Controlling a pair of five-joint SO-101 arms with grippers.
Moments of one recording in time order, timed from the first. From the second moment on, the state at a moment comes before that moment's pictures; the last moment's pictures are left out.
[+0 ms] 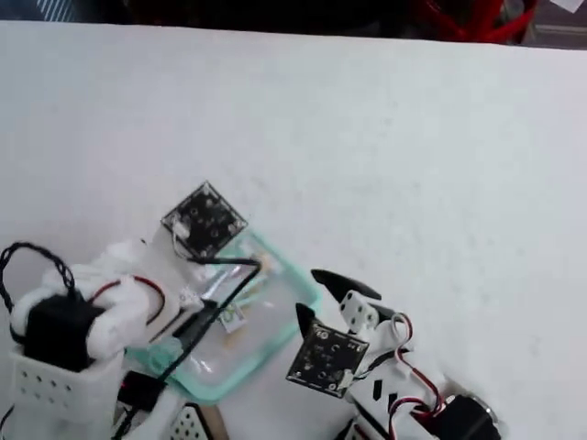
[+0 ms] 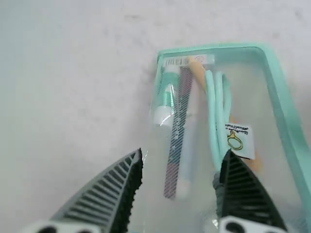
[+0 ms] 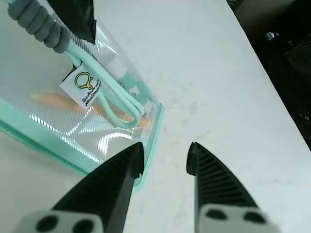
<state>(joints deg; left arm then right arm) 10.6 -55.9 25.5 102.3 -29.8 -45.4 -98.4 59.2 80.4 35.5</state>
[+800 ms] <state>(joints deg) 22.9 -48.0 30.5 102.6 -29.5 -38.9 -98.0 71.7 69.6 35.6</state>
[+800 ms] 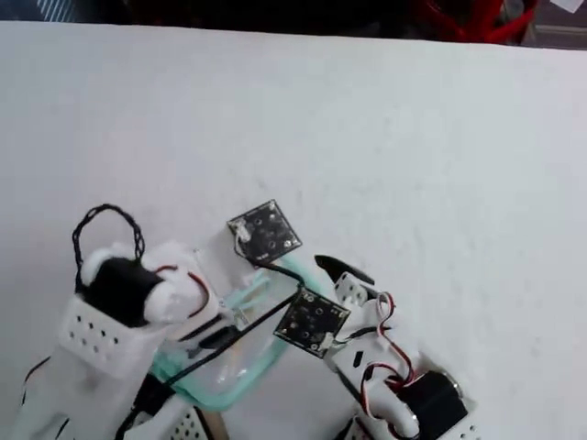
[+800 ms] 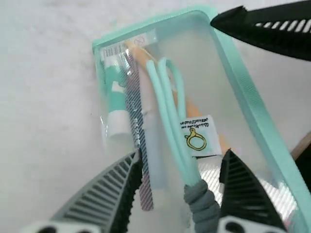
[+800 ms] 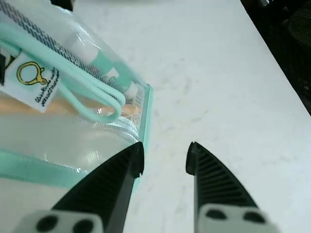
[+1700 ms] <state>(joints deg) 23.1 -27.8 -8.3 102.5 -21.8 -38.9 -103.0 71.7 67.2 26.2</state>
